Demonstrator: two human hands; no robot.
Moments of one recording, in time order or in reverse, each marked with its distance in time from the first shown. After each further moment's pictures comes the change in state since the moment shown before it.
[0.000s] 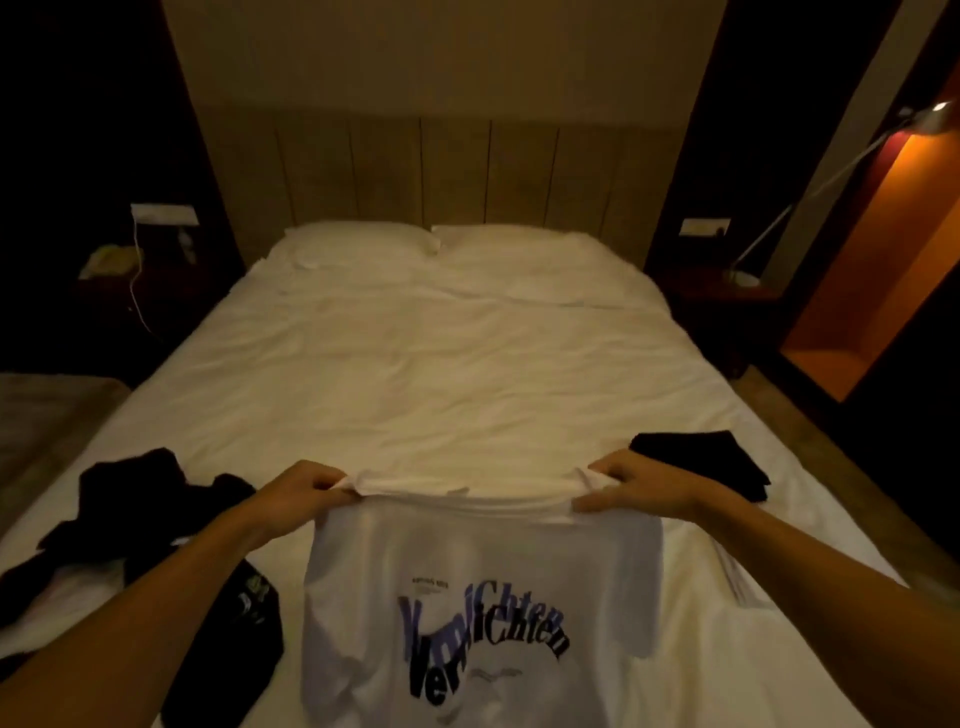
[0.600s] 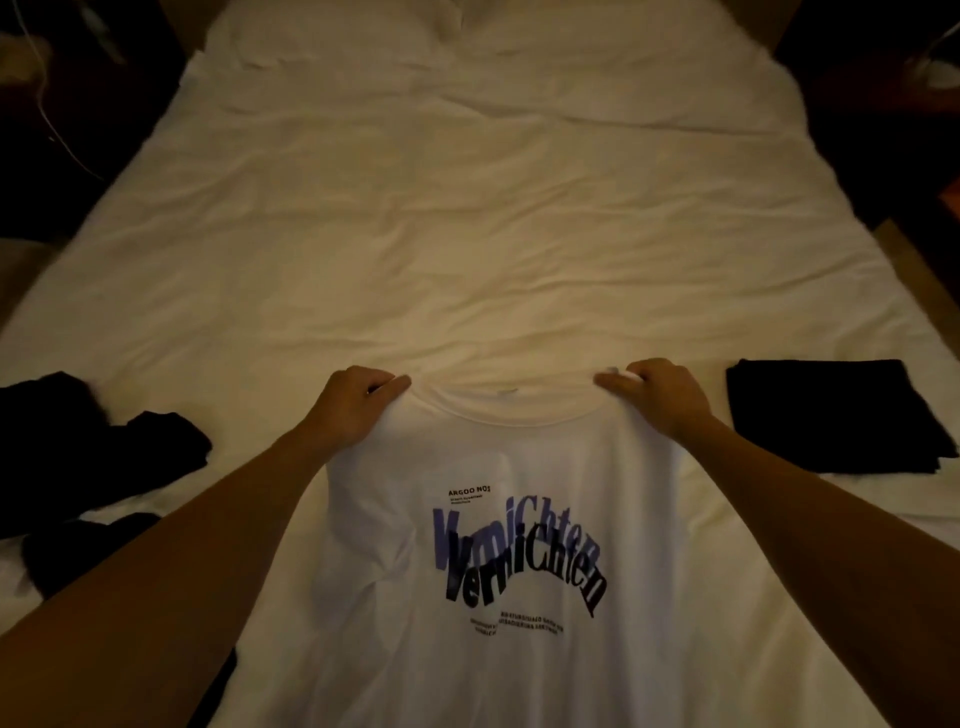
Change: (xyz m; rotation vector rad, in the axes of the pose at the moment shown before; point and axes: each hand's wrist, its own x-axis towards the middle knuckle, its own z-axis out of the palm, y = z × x) left_hand 0.267 -0.057 0.086 0.019 0.131 -0.122; right_hand 0.289 0.163 -0.008 -0.084 0.331 0.290
